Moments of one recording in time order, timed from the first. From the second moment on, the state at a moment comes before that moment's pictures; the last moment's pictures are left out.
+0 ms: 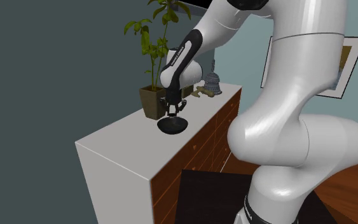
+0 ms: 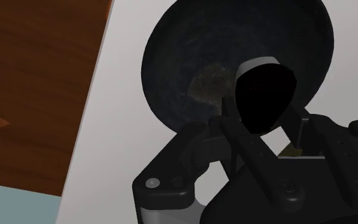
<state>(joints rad) 0.04 0.25 0.53 -2.23 -0.30 2.67 0.76</state>
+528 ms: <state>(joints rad) 0.09 0.33 0.47 -2.24 -0.40 2.75 0.83</state>
